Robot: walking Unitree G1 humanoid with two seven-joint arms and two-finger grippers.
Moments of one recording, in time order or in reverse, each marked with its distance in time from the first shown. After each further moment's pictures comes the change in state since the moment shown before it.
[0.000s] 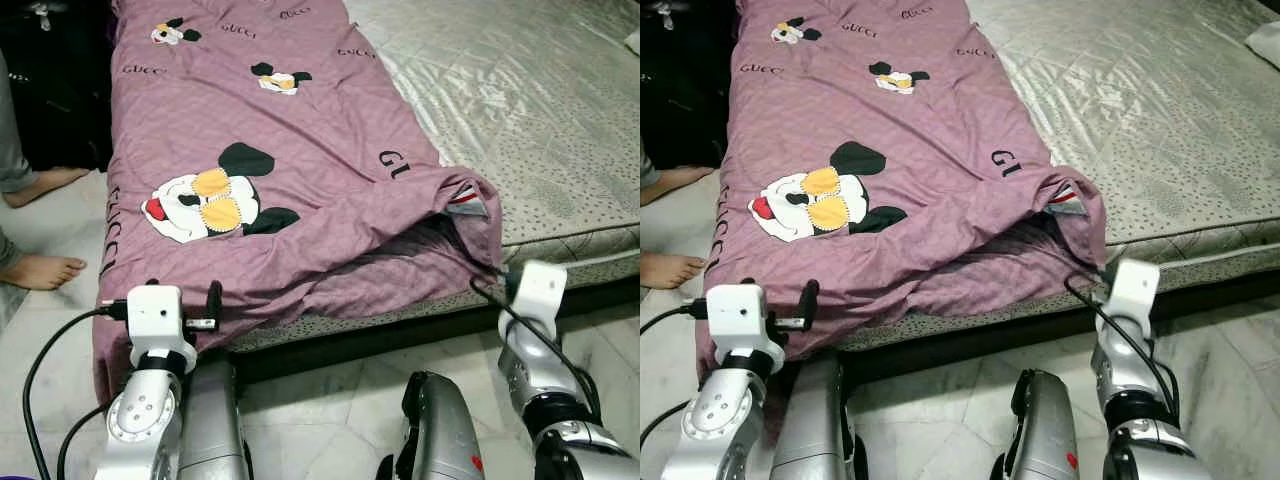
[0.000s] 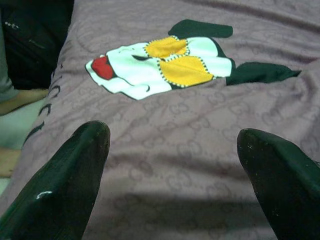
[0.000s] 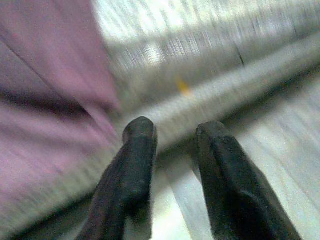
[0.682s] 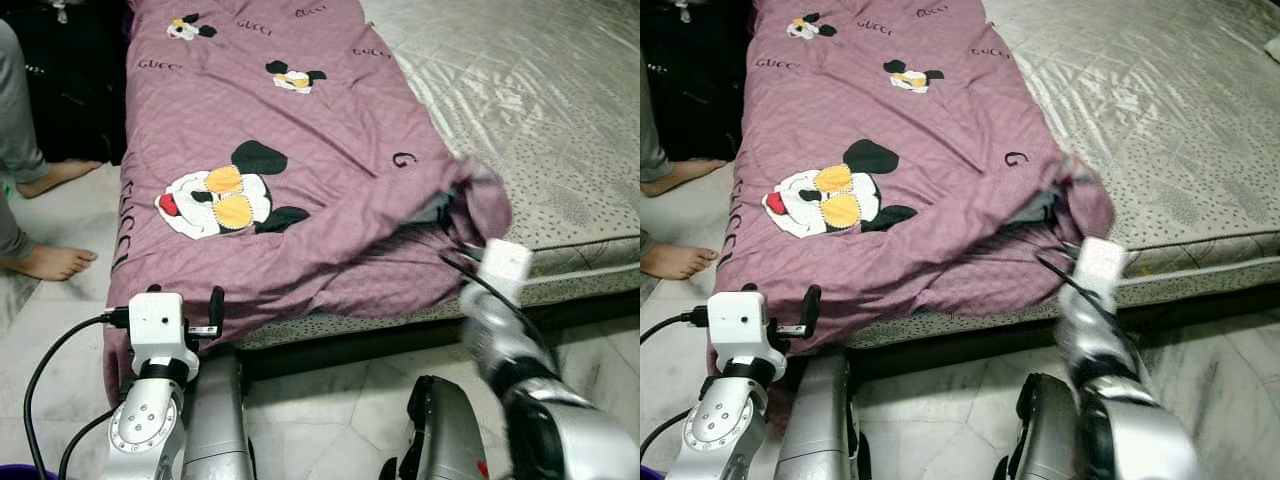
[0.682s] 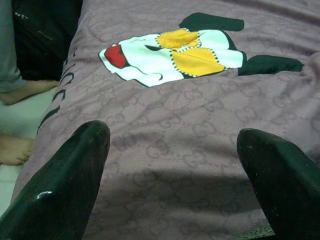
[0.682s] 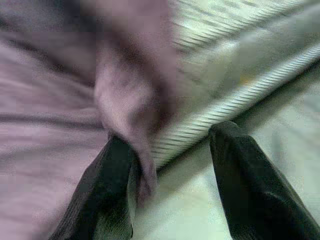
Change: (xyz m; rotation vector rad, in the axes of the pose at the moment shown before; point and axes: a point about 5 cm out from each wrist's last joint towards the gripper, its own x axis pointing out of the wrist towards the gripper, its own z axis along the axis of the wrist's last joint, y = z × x) left arm -0.010 -0.004 -0.005 -0.010 0.015 -0.003; right arm 0.007 0.024 -0.003 0.063 0.172 -0.082
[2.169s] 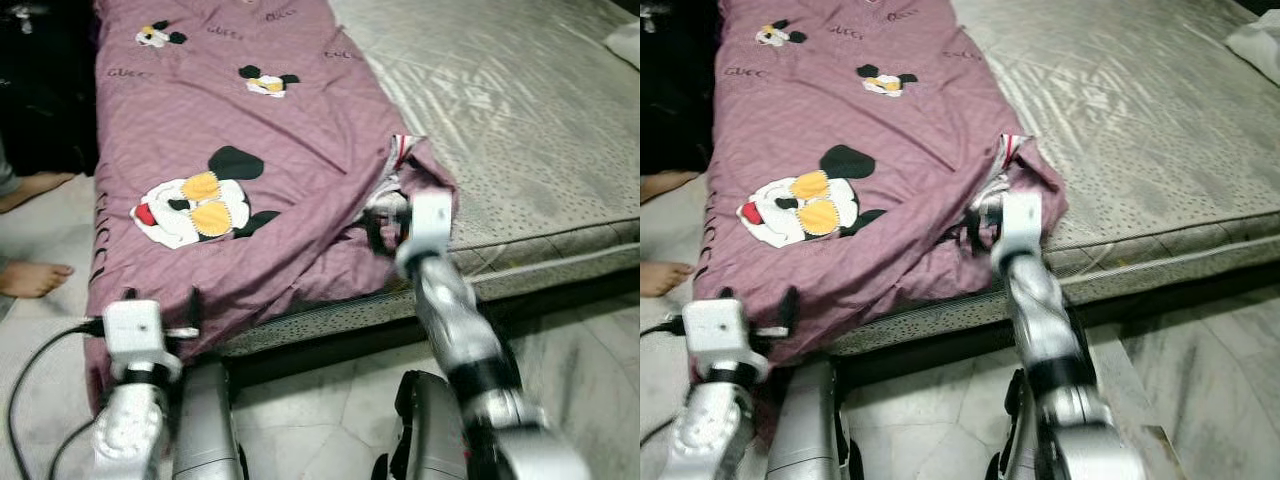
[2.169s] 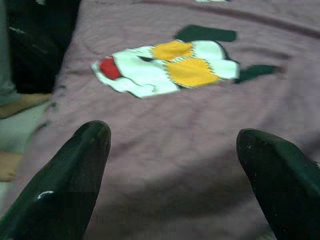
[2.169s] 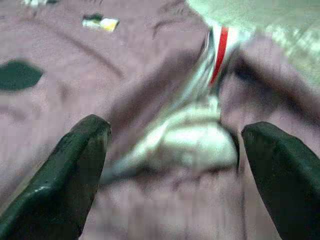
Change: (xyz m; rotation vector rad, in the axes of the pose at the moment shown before) left arm 0.000 0.014 -0.012 0.001 -0.045 0.034; right arm -0.060 0.118 0.077 -0.028 -0.409 0.644
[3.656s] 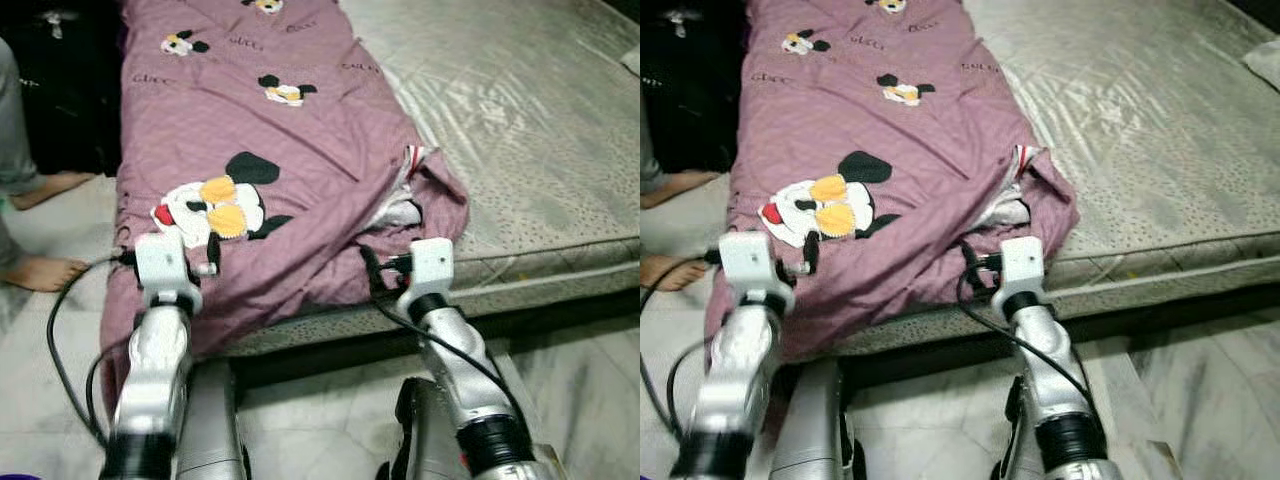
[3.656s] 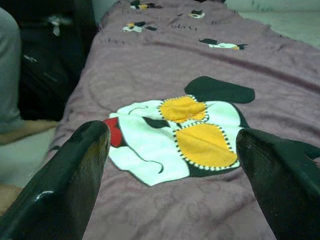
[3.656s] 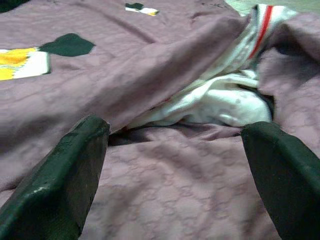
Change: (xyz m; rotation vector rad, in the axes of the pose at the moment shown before) left arm 0.084 -0.013 0.028 -0.027 -0.093 -0.004; right arm -0.057 0.003 -0.048 -0.021 0.044 0.112
